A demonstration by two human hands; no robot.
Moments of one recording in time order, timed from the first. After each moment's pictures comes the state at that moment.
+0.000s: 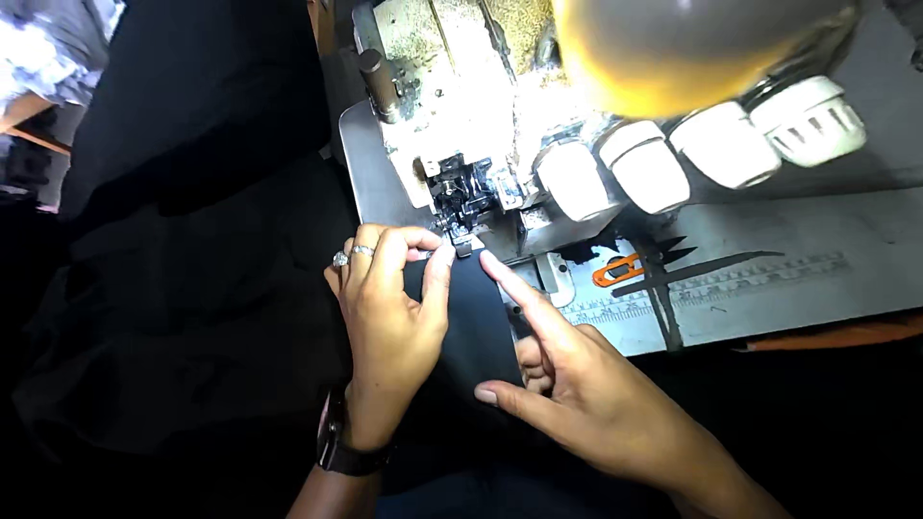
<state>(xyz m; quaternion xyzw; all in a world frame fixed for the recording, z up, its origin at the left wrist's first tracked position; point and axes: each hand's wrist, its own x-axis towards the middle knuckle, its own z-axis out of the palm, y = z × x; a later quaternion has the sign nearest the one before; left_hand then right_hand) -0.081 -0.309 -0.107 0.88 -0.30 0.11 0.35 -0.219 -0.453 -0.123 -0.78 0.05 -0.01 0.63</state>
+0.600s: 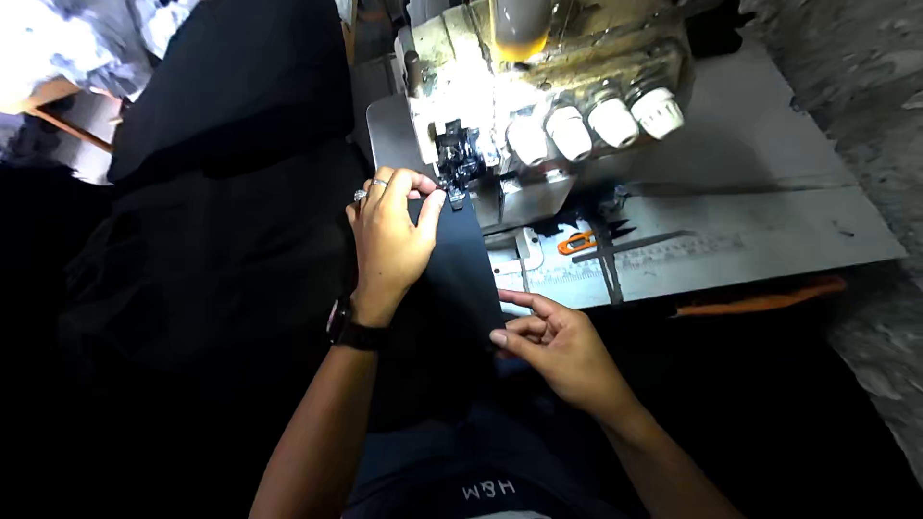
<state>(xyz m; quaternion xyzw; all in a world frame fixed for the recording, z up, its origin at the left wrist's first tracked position) -0.072 -0.299 -0.099 0.88 -0.33 0.09 0.34 -0.276 -0.426 -0.134 -0.64 0.18 -0.07 0.74</state>
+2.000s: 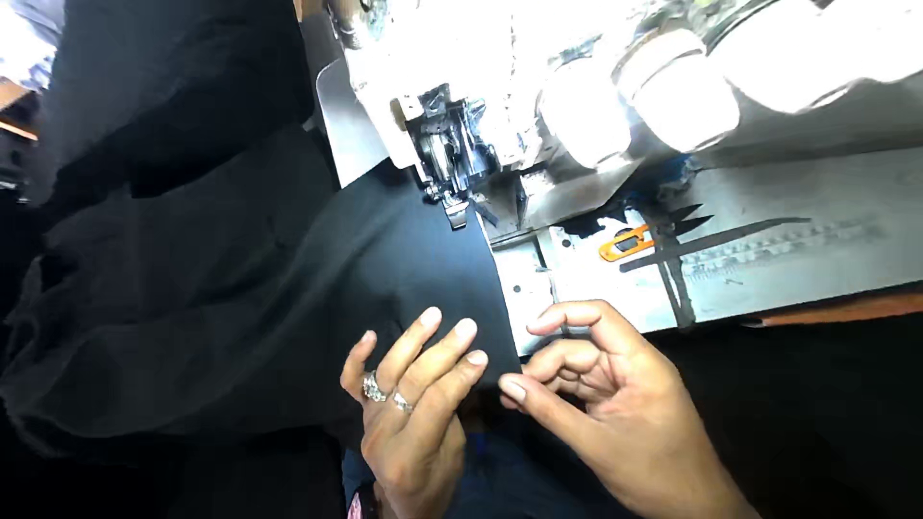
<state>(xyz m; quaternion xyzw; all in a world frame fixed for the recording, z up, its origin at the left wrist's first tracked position) -0.168 -0.269 -0.136 0.82 -0.38 0.17 0.38 -0.250 -0.424 -0.127 -0.64 0.16 -0.16 0.73</state>
